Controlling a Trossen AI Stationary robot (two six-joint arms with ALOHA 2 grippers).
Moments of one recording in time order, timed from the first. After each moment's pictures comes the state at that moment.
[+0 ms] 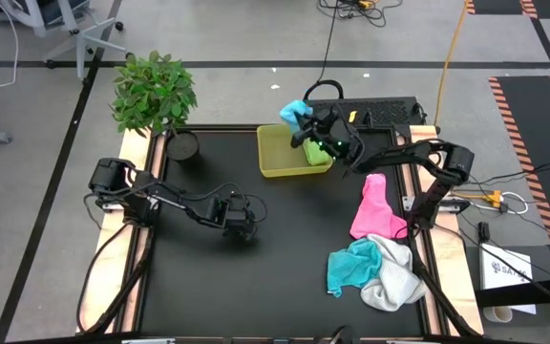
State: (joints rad) left arm -0.14 1.70 0.86 -0.44 -0.31 -0.95; right arm -0.47 1.69 0.82 0.89 0.37 0.22
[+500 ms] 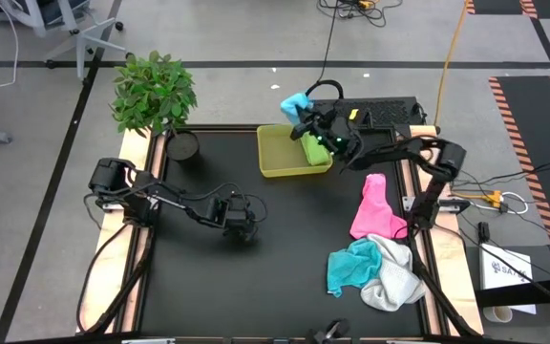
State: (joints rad) left arm -0.14 1.70 0.86 -0.44 -0.31 -0.94; right arm -0.50 1.77 0.86 1.00 0.37 0.28
